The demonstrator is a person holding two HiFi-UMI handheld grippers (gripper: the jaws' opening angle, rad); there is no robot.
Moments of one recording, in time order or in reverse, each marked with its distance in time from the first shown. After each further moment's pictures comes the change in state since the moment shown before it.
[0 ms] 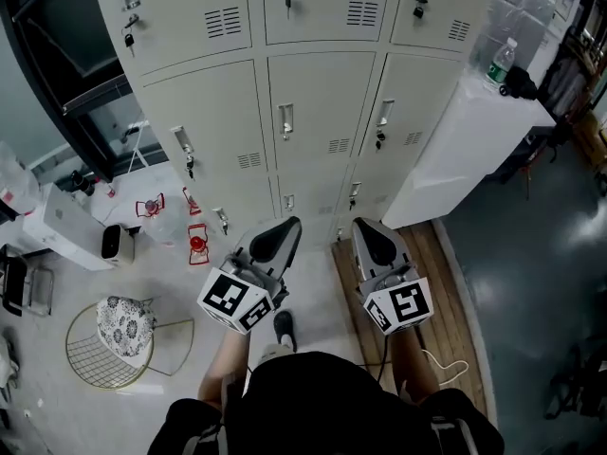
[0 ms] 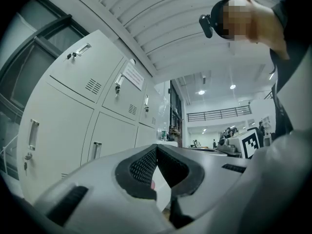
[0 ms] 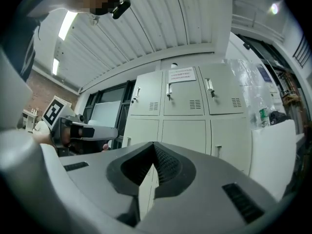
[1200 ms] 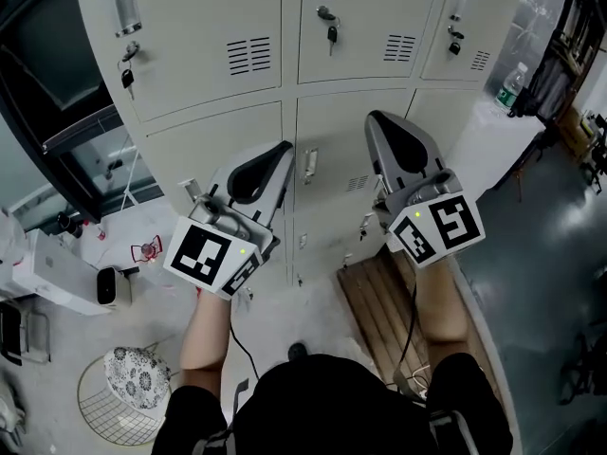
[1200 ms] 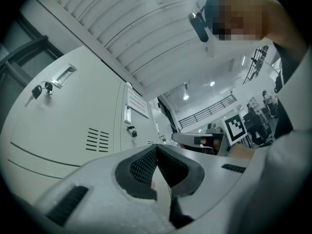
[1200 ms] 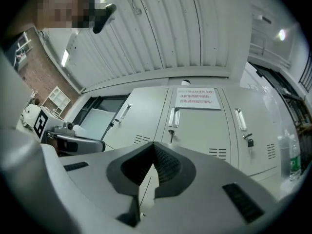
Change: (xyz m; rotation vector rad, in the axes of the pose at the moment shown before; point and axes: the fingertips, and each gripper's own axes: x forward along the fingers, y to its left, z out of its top) left arm 0.066 0.158 0.166 0.287 -0.200 -0.106; right arm 0.211 -0.035 0.174 -0.186 -0.237 -0.023
